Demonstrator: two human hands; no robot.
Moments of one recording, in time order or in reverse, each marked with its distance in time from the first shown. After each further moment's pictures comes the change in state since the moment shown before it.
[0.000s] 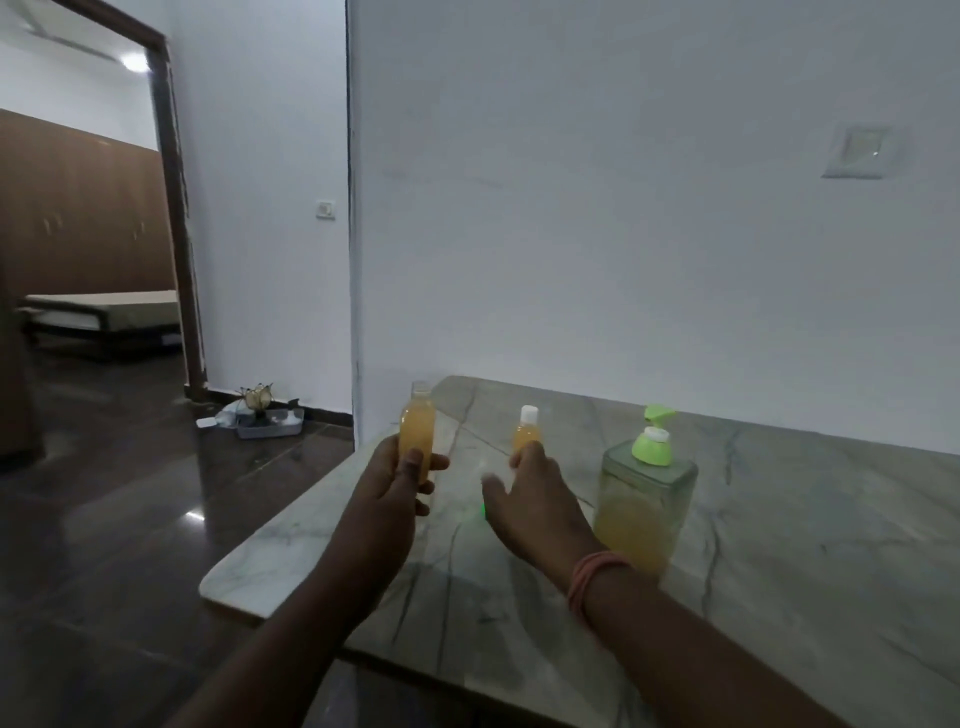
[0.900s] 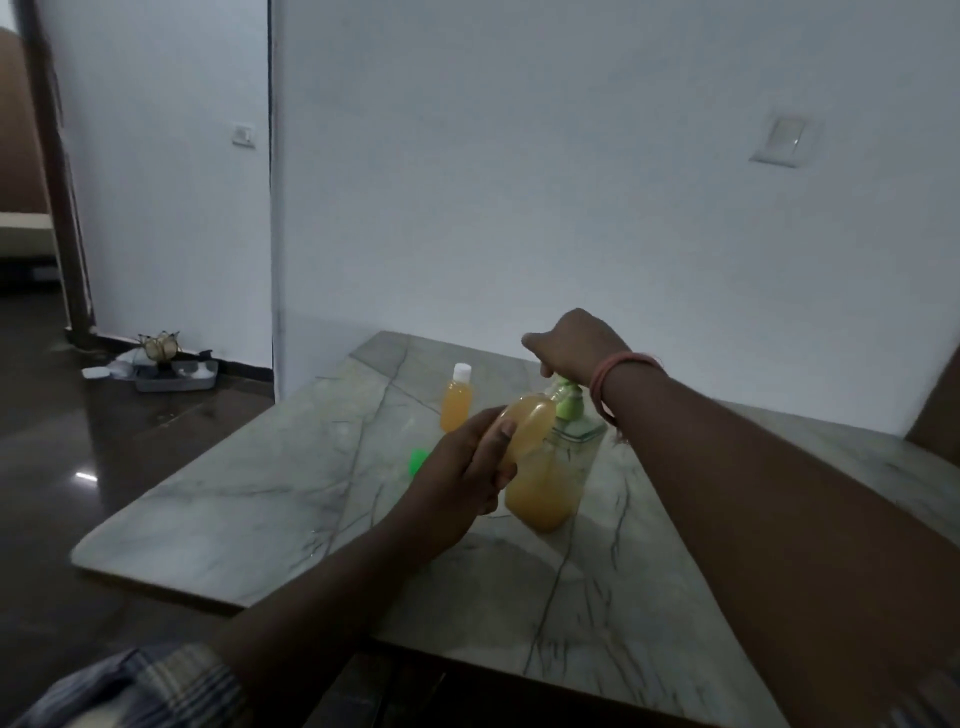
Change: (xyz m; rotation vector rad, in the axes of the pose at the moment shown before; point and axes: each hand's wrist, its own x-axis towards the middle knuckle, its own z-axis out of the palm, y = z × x) left_hand -0.002 0.000 0.103 -0.144 -0.484 0.151; right_hand 0.082 0.009 -0.138 -0.217 0.073 0.163
